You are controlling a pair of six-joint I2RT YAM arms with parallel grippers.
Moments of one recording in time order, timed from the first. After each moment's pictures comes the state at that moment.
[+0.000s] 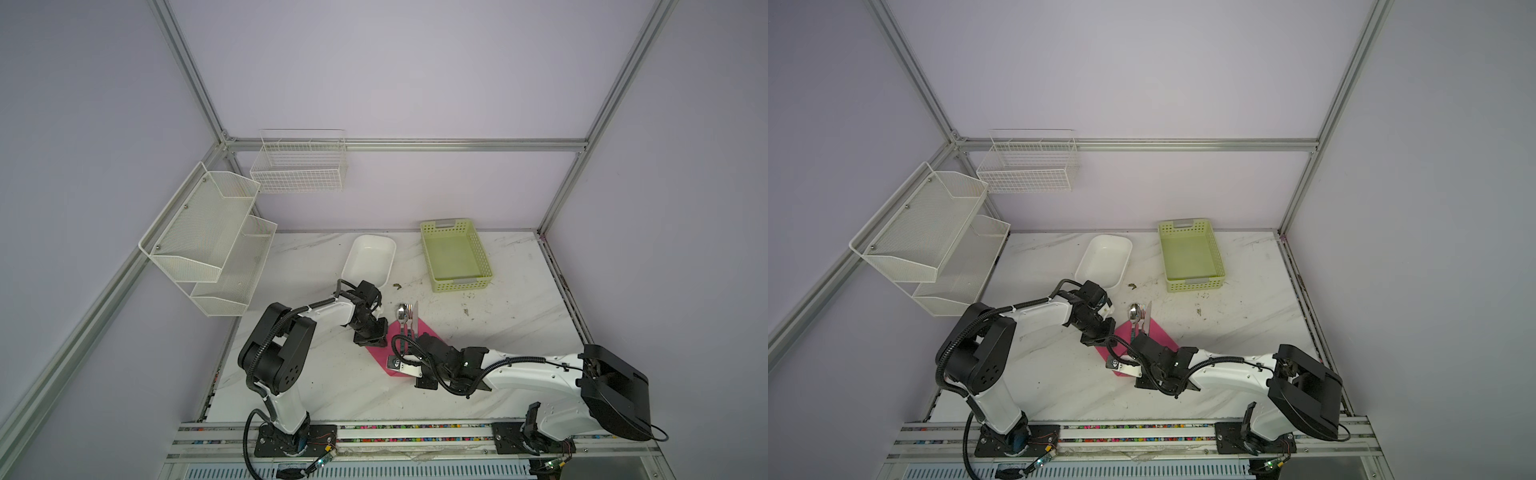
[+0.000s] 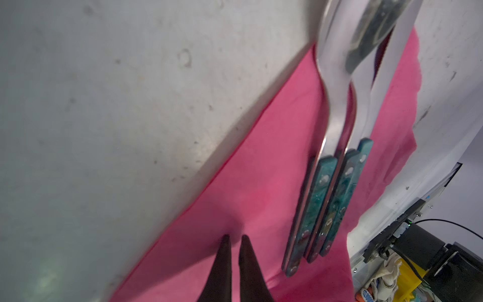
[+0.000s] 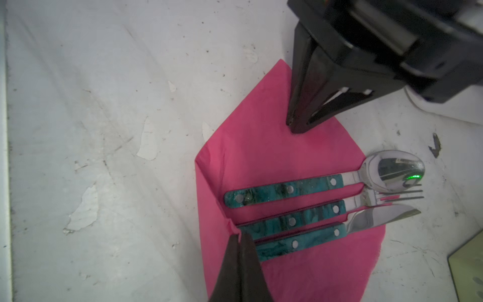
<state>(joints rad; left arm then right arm) -0.48 1.76 1.02 -0.62 0.44 -0.49 1.11 1.44 0.72 -0.17 0.05 -0.43</state>
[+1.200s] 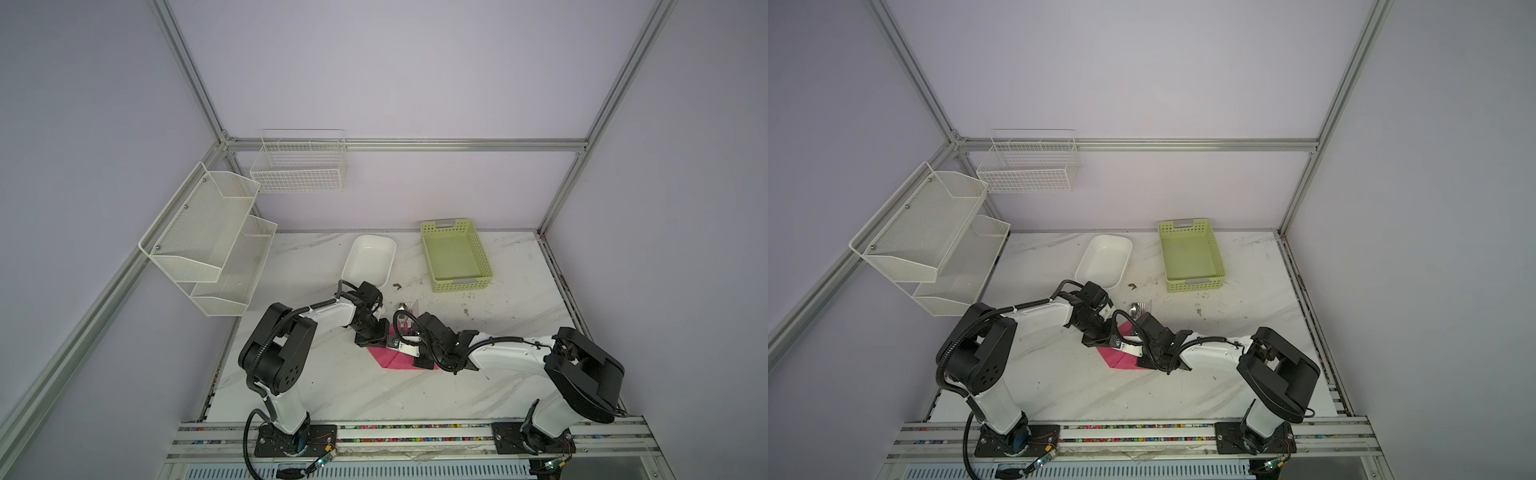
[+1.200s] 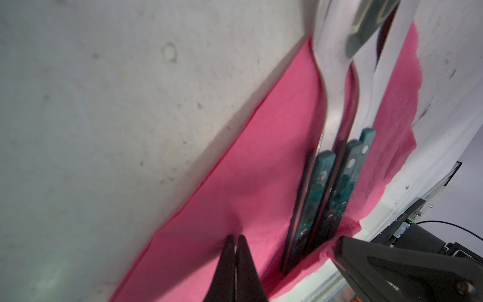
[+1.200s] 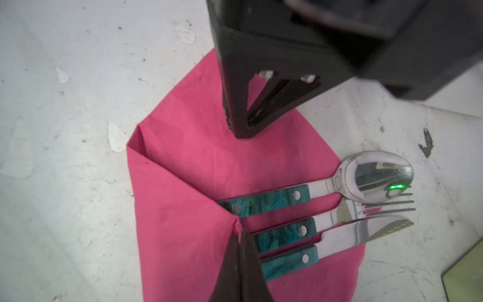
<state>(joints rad) -0.49 1.77 1.01 -0.60 0.44 -0.50 0.95 1.60 0.78 -0.07 -0.03 -0.55</state>
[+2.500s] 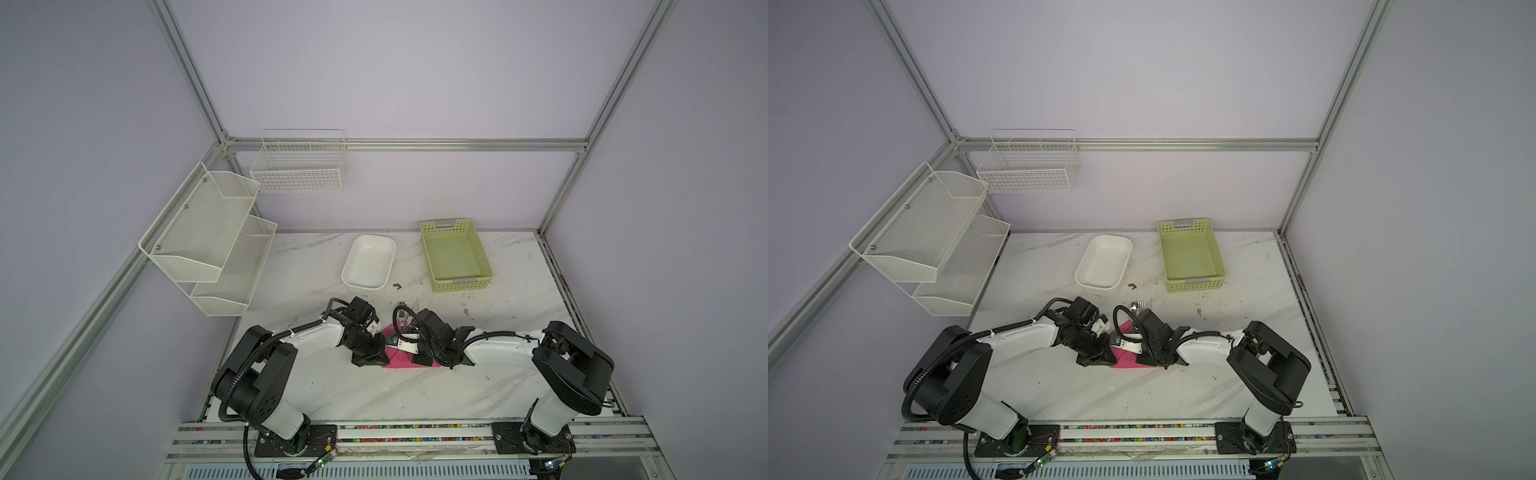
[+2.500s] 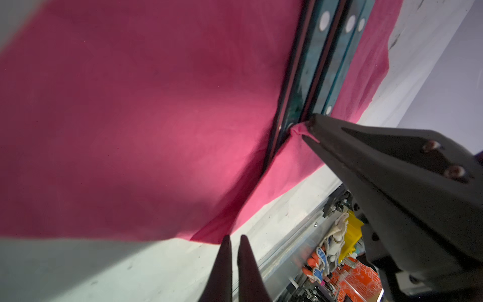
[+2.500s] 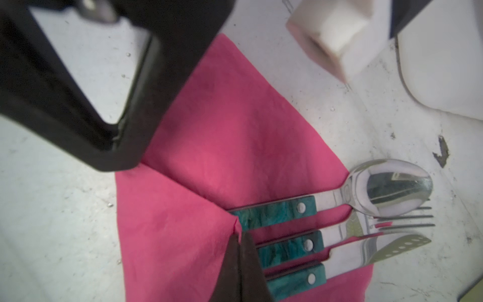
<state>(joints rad) -0.52 1.56 0.75 -0.48 0.65 -0.67 0.92 1.66 0.81 -0.04 -0.07 -0.59</state>
